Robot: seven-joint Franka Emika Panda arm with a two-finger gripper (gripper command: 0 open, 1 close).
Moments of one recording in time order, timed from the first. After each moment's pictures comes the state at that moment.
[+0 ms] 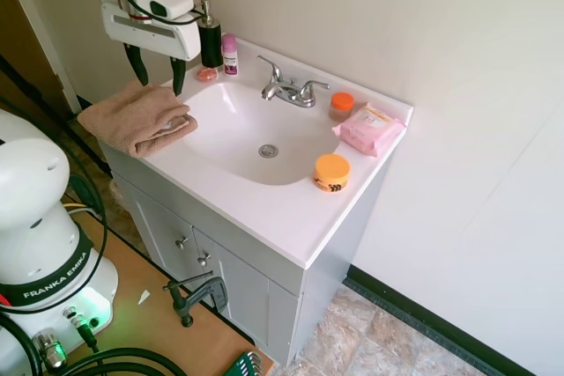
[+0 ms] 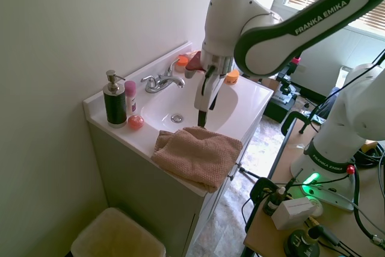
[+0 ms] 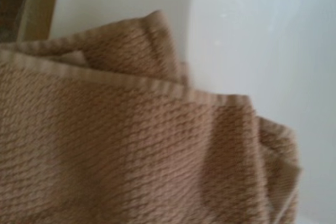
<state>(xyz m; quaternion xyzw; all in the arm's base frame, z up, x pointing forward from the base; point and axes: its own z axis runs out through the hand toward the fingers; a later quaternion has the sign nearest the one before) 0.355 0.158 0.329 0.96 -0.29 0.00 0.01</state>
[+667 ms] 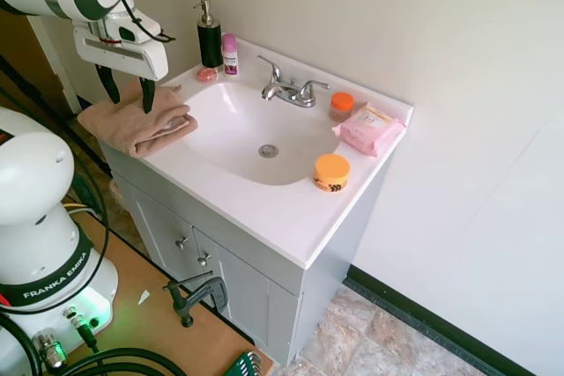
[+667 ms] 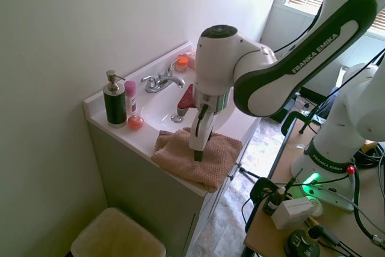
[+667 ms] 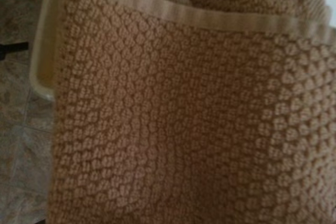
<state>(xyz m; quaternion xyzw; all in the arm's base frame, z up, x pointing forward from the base) 0.341 0.211 0.257 0.96 -0.29 -0.03 0.01</state>
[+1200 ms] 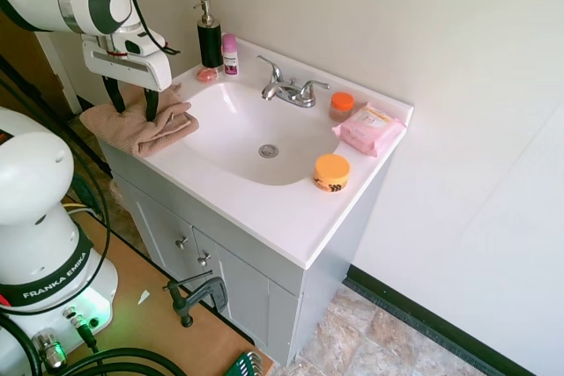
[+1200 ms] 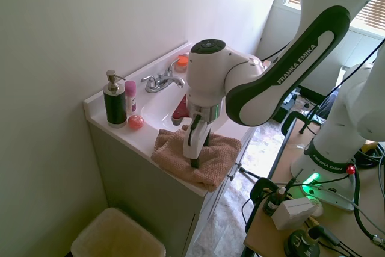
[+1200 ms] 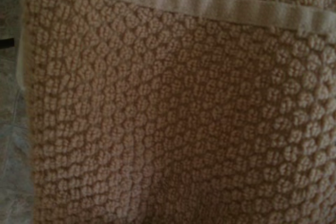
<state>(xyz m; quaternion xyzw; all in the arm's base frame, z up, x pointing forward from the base) 0.348 0.215 0.245 0.96 -0.29 -0.03 0.03</state>
